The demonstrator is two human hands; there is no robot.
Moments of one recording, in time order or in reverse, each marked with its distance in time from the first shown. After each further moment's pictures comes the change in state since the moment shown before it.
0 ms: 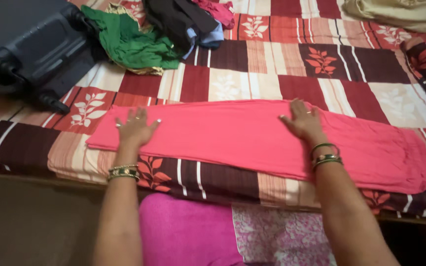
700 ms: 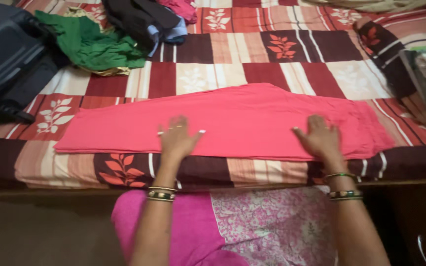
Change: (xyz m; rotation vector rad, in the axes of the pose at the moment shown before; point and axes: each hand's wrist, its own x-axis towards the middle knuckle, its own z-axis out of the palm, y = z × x) left_hand -0.089 0.191 0.033 -0.088 0.106 0.232; right_hand -0.149 0.106 0.011 -0.020 0.190 0.220
